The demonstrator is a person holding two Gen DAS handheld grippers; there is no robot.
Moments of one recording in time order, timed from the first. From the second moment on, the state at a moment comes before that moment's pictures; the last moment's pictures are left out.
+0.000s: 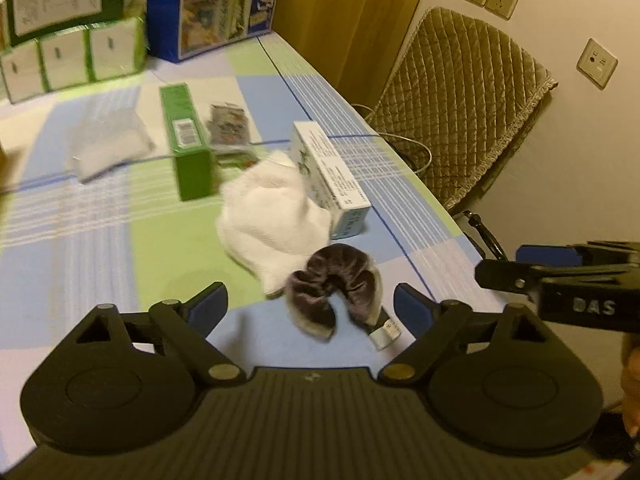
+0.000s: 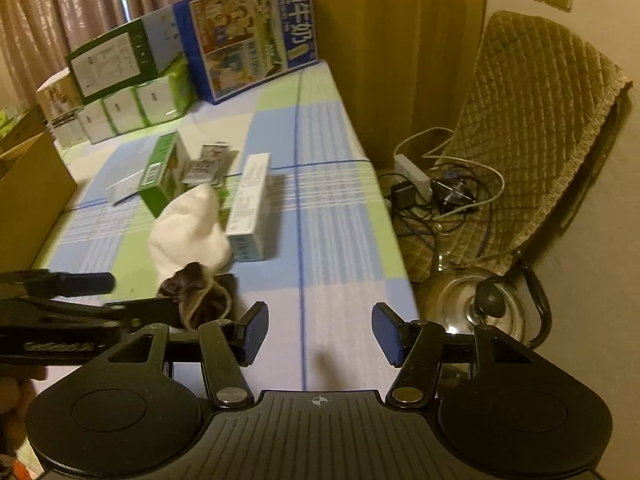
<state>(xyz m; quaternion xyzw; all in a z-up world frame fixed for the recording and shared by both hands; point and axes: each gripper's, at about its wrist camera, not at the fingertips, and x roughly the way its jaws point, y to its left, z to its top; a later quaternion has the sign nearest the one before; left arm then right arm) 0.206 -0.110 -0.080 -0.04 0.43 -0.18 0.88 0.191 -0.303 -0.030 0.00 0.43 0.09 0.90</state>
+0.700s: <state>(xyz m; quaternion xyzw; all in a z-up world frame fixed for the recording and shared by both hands) 0.172 -0.040 -0.087 0.04 0.44 -0.13 0.89 0.214 -0.231 -0.081 -0.02 0.47 0.17 0.87</state>
